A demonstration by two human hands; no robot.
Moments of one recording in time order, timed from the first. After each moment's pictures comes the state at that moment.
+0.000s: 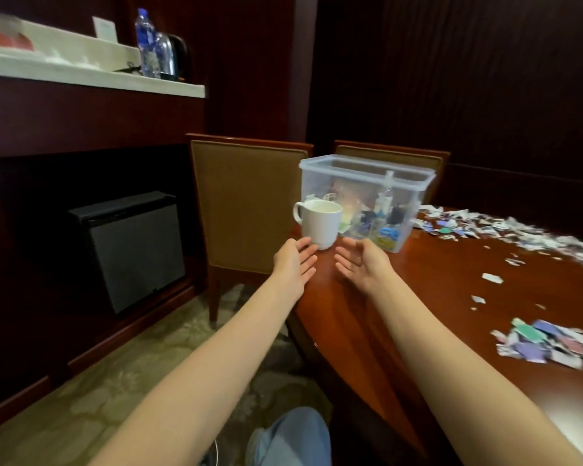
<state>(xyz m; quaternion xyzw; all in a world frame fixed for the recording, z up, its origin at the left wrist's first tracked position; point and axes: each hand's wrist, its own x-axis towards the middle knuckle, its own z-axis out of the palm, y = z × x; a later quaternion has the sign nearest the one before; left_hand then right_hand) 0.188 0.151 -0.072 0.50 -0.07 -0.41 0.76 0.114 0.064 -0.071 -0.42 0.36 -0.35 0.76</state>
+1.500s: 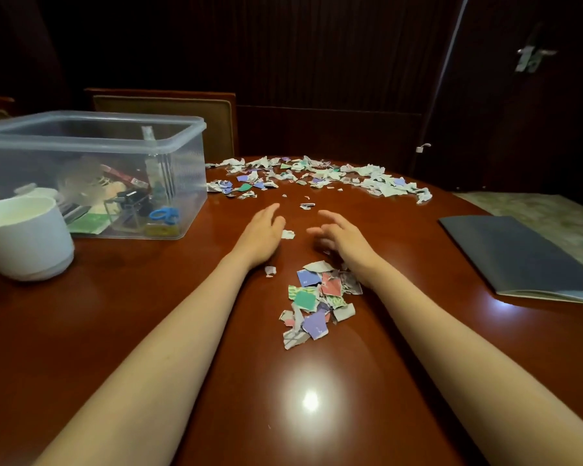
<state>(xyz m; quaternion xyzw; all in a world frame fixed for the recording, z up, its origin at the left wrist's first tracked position) 0.022 -0.111 -0.109 0.65 -0.66 -0.20 0.31 -0.138 -0.101 -0.103 -0.62 0.49 -0.39 0.46</state>
